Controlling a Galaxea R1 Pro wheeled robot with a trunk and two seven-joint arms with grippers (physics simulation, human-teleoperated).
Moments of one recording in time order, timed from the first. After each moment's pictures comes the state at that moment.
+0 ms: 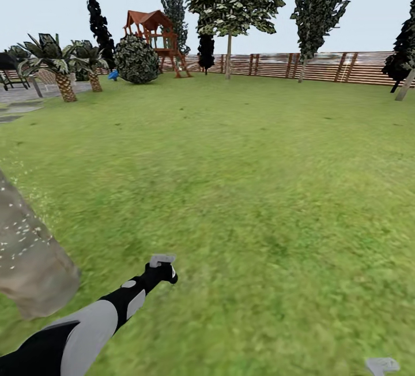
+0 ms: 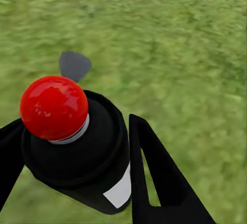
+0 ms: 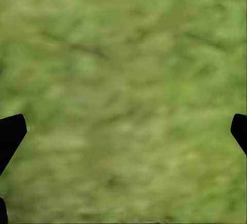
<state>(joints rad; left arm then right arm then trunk) -0.85 -0.04 0.20 -0.03 -0.17 -0.28 -0.29 -0.51 -0.40 -0.37 0.05 0.41 -0.08 0.27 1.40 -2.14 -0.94</state>
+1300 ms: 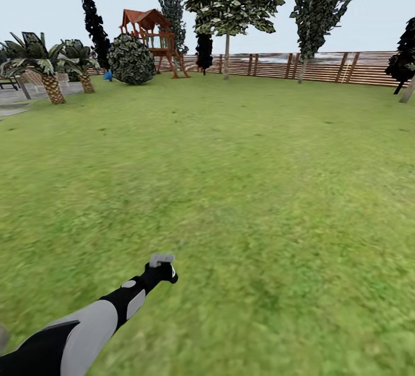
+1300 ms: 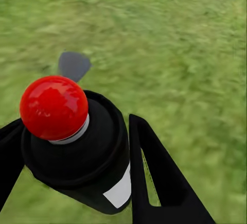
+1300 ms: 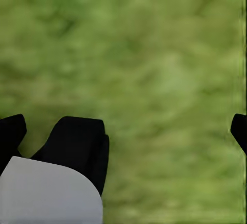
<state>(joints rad) -0.85 -0.04 0.20 -0.03 -0.16 -0.28 -0.29 -0.36 -0.25 -0.37 0.05 0.41 -0.10 0.35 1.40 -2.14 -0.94</state>
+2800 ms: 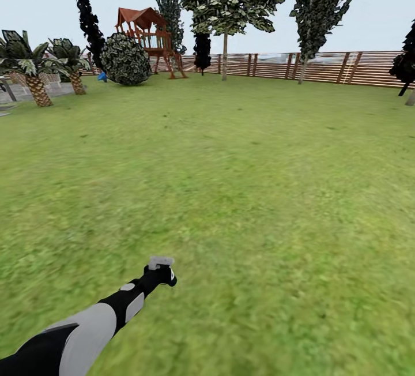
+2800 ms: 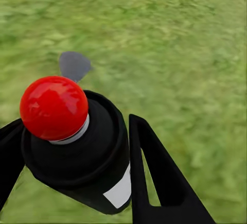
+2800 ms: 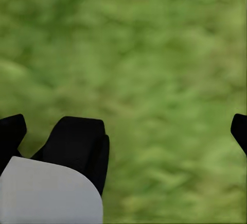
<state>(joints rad) -0.84 -0.04 0.21 -0.03 -0.17 -0.28 -0.29 -0.36 -0.25 -0.37 0.05 0.41 -0.10 0.35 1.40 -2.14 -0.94</state>
